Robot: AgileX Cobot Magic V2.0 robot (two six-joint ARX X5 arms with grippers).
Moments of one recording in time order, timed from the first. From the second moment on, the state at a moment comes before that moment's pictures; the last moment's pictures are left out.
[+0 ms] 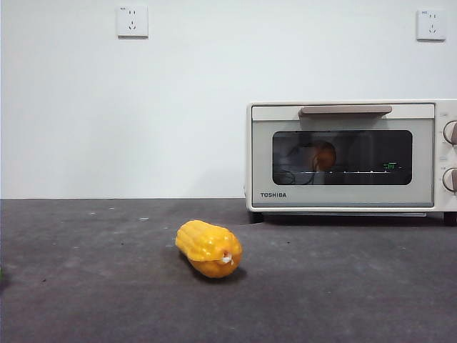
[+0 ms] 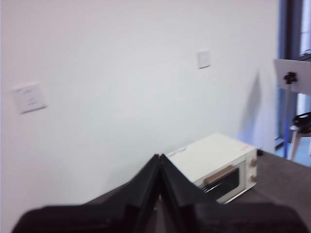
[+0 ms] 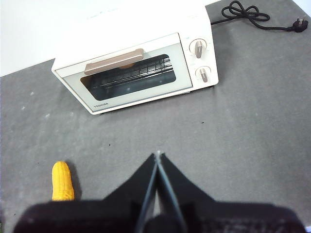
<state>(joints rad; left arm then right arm) -0.71 0.96 2.32 -1.32 -0.20 0.11 0.61 0.51 1.34 -1.36 0.45 0.55</state>
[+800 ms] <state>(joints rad) -0.71 0.87 1.90 -1.33 -0.20 0.16 0.61 0.51 1.34 -1.36 0.45 0.55</state>
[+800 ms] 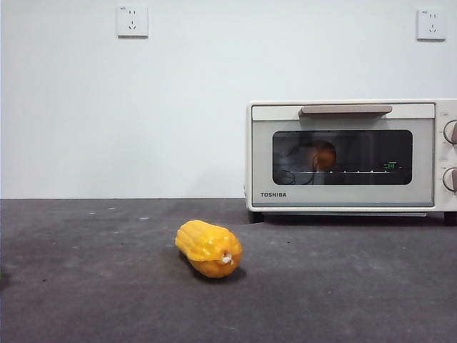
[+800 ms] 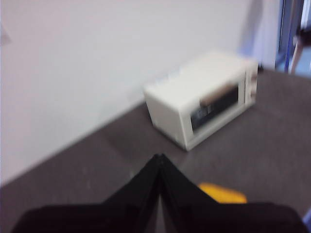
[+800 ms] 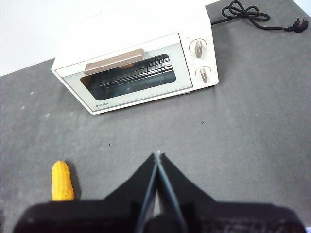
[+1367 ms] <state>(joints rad) -0.28 0.36 0.91 -0.48 -0.12 0.16 0.61 0.51 1.34 -1.36 0.45 0.54</state>
